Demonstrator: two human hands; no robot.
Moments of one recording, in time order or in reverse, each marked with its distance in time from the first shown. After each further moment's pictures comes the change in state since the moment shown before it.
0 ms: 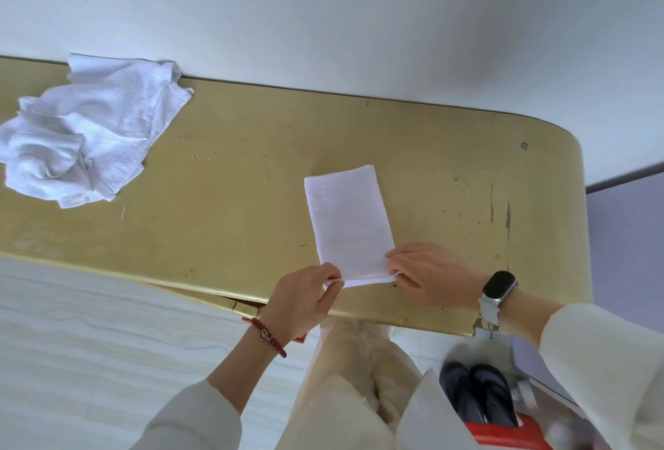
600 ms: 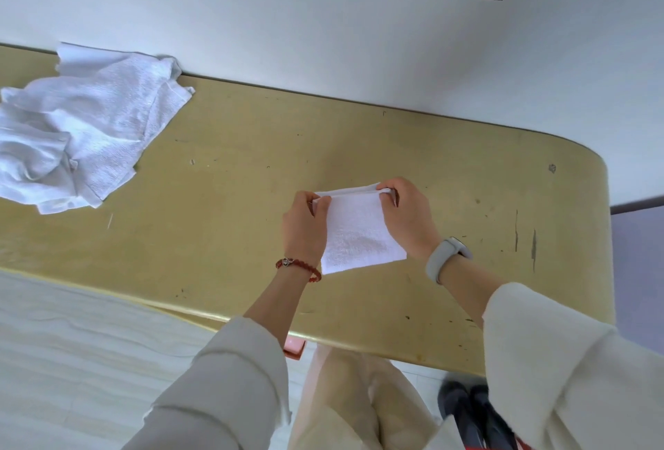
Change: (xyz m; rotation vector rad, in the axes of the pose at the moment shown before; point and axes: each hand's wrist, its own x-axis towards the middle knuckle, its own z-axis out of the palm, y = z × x) left_hand 0.121 -0.021 -0.014 -0.523 0.395 -0.664; right_hand 0.119 0.015 -0.024 0.643 0.597 0.625
